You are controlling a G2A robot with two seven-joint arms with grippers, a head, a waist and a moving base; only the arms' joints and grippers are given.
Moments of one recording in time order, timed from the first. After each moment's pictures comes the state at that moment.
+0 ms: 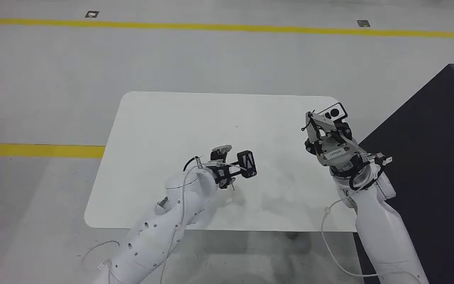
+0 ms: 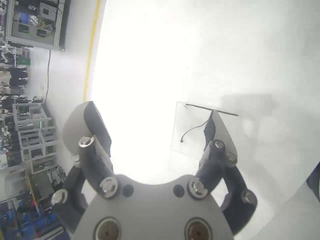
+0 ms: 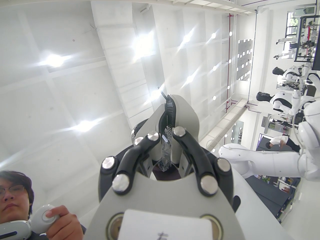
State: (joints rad) left arm 0.93 -1.31 -0.84 -1.69 1.81 -0.58 -0.80; right arm -1.23 -1.14 1.44 -1.80 1.30 0.09 0.92
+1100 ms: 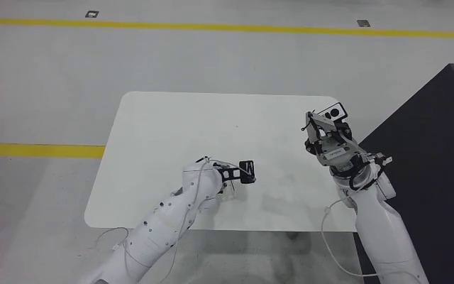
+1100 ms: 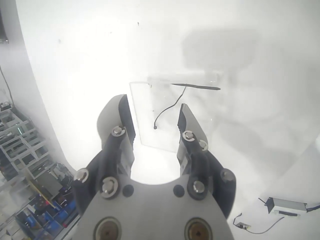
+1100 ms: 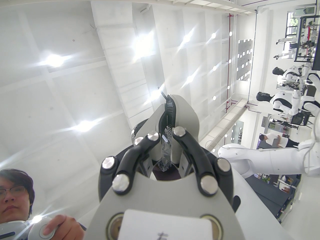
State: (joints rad) left arm 0.82 -1.37 -0.78 -1.49 1.59 -0.75 -1.06; right arm -1.23 -1.14 1.44 -1.80 1.30 0.09 0.92
